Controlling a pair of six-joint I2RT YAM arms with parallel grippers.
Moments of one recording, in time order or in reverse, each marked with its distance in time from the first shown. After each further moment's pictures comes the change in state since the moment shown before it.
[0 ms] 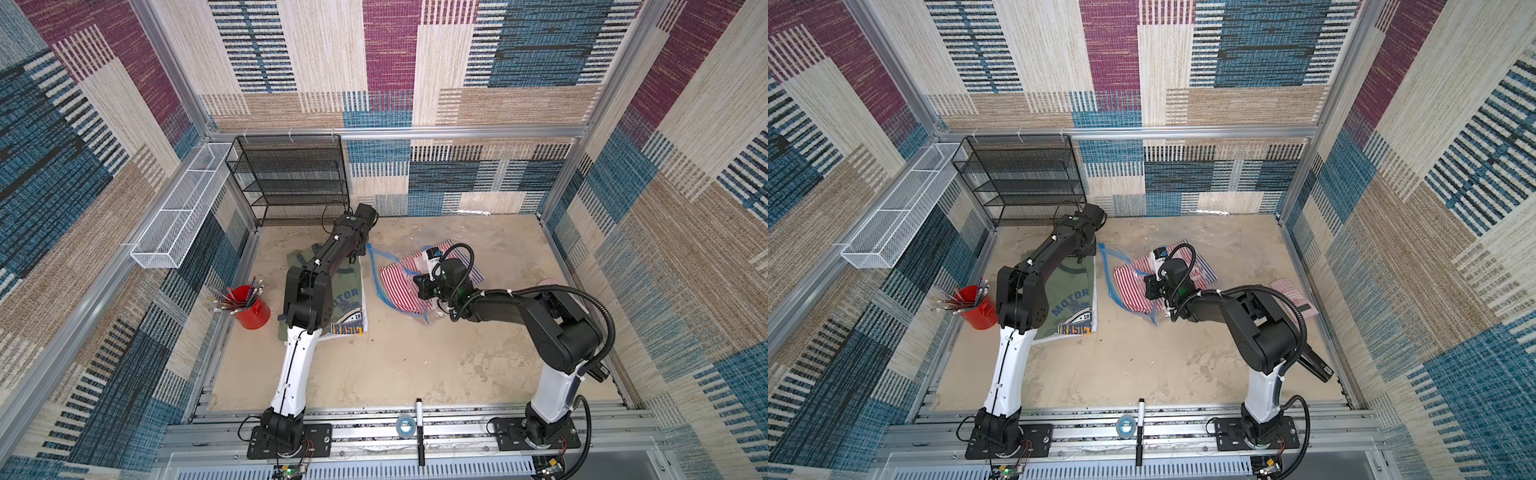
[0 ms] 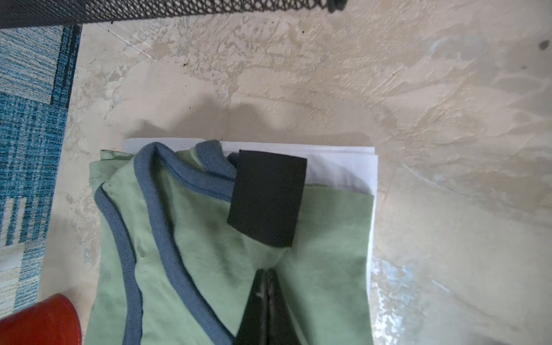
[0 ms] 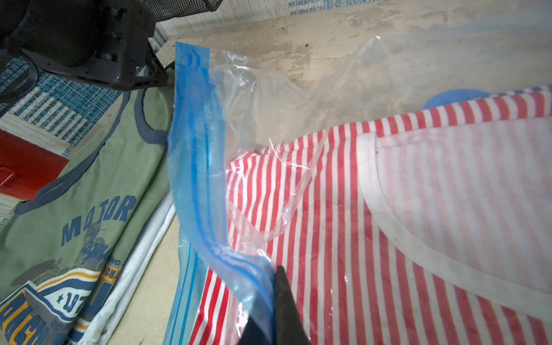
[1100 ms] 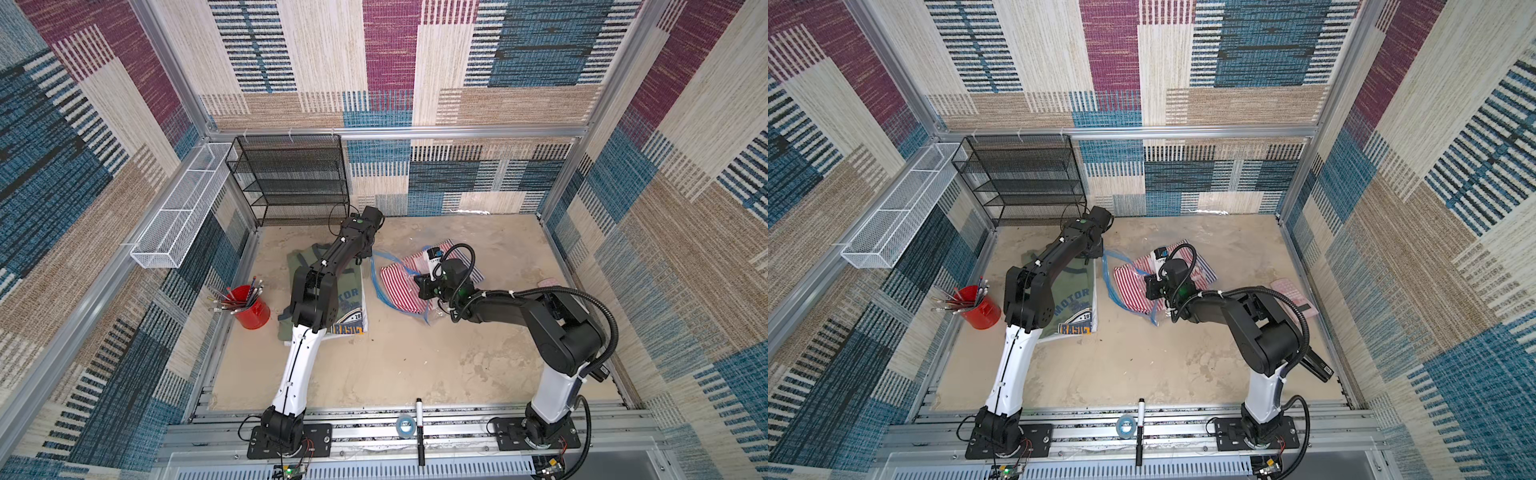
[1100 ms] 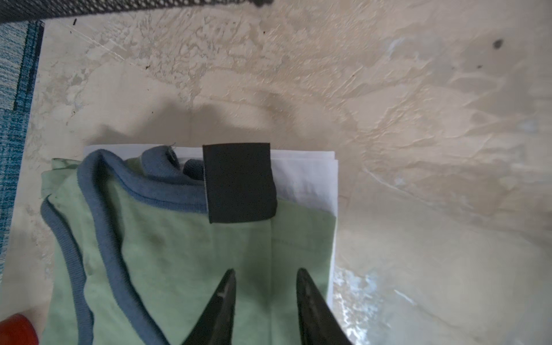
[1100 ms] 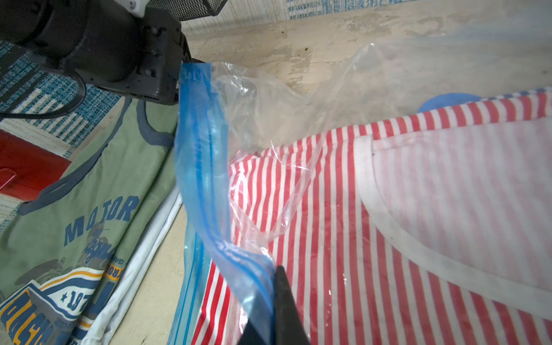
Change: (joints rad) left arm -0.018 0.089 0.076 0.015 0.011 -0.015; right arm 0.001 -0.015 -0.013 0.002 0.005 0.000
